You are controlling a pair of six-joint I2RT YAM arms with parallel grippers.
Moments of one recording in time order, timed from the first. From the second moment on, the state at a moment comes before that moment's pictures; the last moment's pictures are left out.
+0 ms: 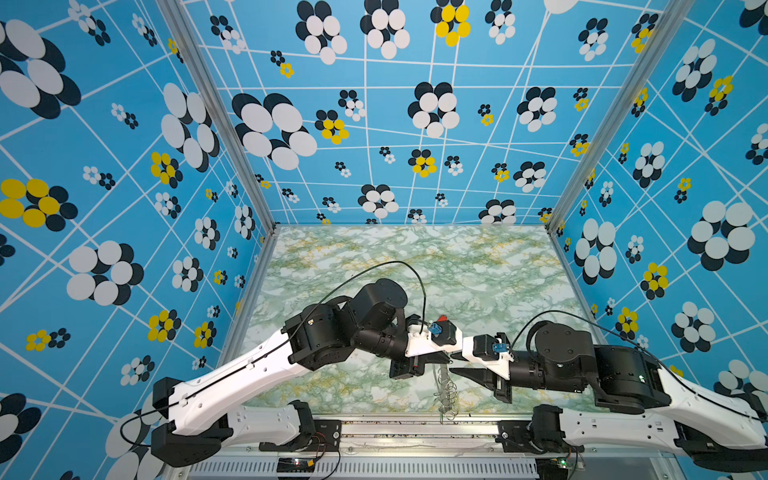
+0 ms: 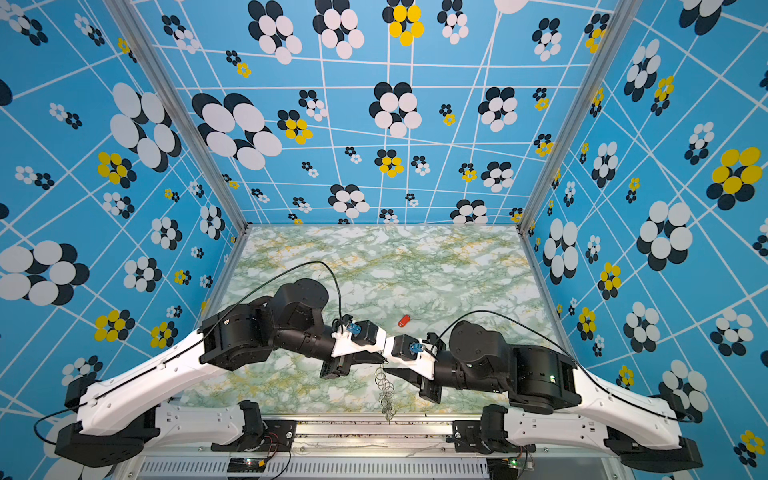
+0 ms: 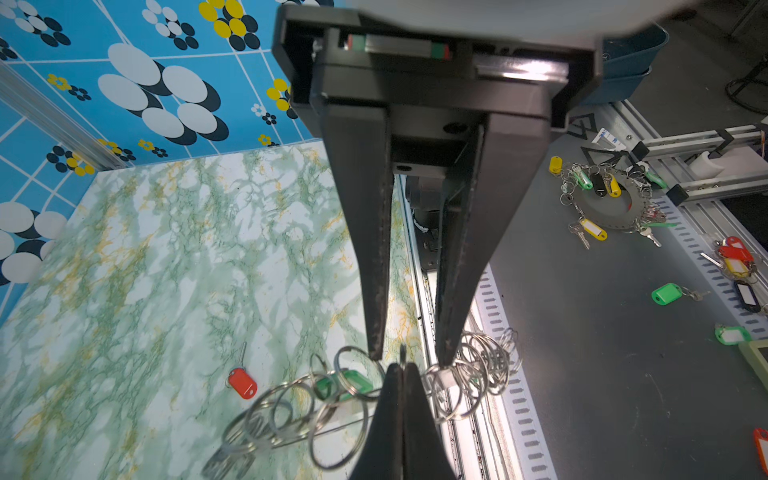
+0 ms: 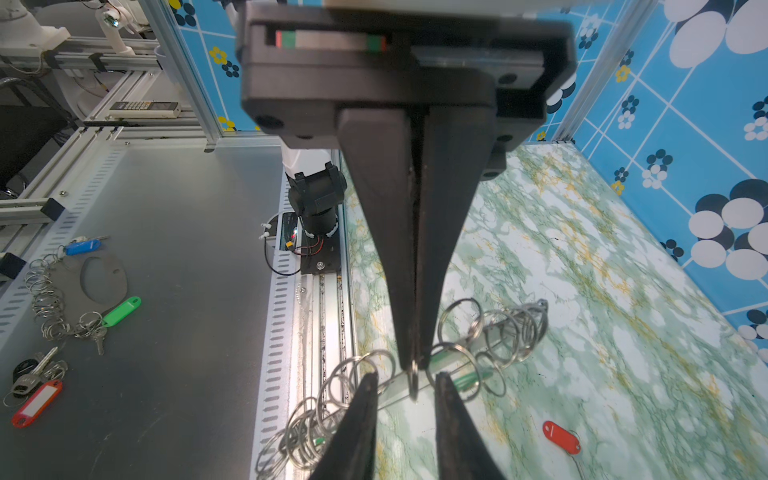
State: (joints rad) left arm -1.12 1.17 1.41 -0.82 0.48 0.36; right arm 1.33 0.79 1.15 -0.78 0.03 -0.15
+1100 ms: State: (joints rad) left arm -1.13 1.17 1.41 -0.80 0.48 0.36; right arm 1.33 0.79 1.14 -0.76 0.03 -0.12
